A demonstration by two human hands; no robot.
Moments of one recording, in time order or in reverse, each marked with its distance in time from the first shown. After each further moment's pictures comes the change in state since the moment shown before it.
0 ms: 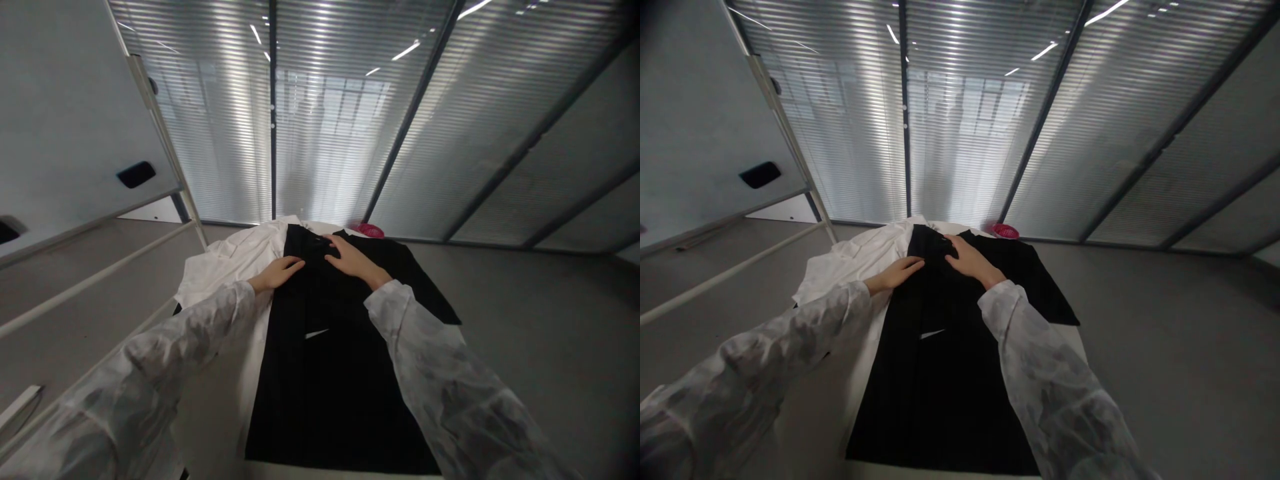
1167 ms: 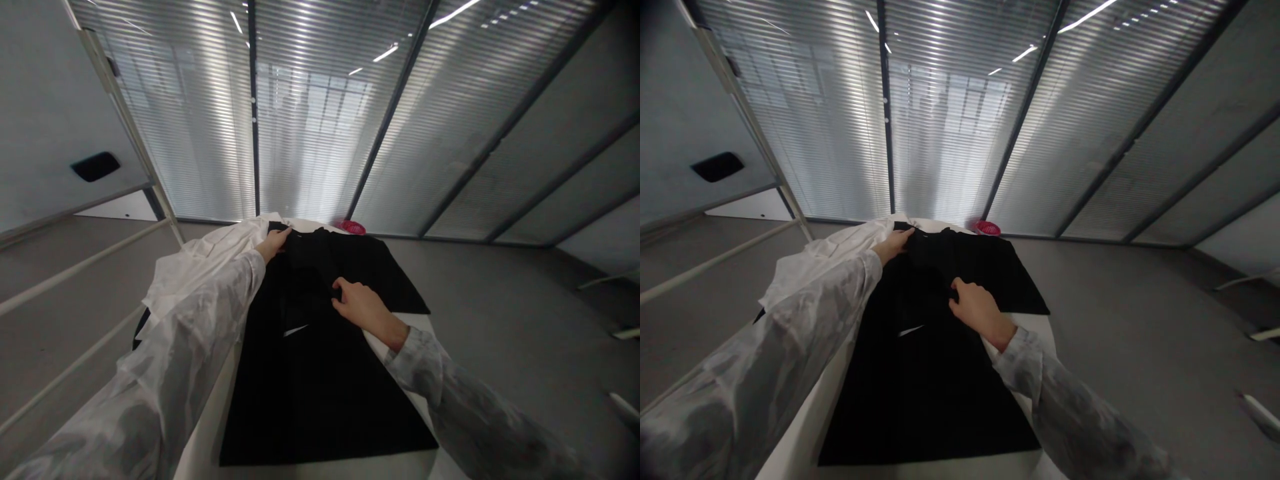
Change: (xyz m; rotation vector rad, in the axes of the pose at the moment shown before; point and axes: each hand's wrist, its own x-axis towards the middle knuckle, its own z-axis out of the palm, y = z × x) left_hand 0.129 0.023 0.020 -0.549 0.221 -0.546; right_hand -0.132 -0.087 -0.036 -0.393 -0.311 0.522
